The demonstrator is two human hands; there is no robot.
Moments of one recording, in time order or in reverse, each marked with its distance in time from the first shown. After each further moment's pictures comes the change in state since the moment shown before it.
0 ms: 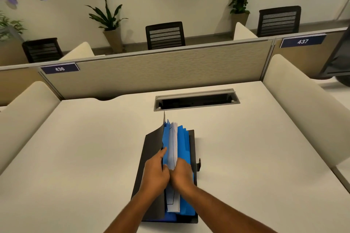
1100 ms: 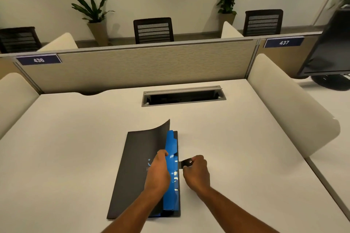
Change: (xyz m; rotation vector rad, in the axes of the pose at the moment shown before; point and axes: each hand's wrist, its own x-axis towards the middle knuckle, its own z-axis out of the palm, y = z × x) left_hand 0.001 -0.018 0.063 0.151 -0.090 -0.024; right_hand -0.006 0.074 -0.055 -0.033 0.186 0.126
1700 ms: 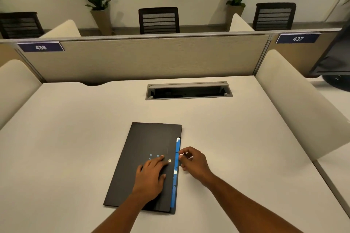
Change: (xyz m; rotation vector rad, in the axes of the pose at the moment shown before) left_hand 0.009 -0.083 0.009 0.380 -0.146 0.223; right_hand 0.029 -0.005 0.007 0.295 -0.251 -0.198
